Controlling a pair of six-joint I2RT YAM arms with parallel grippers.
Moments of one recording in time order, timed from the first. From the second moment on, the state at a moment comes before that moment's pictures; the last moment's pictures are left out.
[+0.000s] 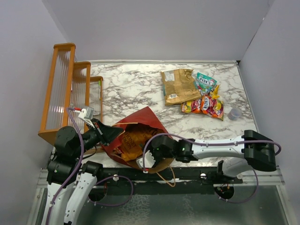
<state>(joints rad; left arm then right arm) -0.24 0.32 0.79 -0.64 0.56 -0.62 1.32 1.42 0.75 -0.05 0.02 -1.04</state>
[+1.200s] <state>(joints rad) -0.24 0.29 0.81 -0.69 0.54 -0.63 1.29 1.29 0.78 0.17 -0.04 -0.91</state>
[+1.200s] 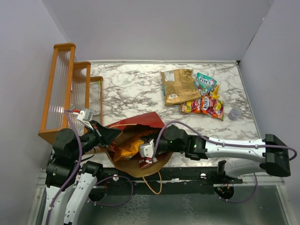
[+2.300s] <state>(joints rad) -0.24 0.29 0.80 -0.69 0.52 -0.62 1.29 0.86 1.11 0.13 0.12 -0.88</state>
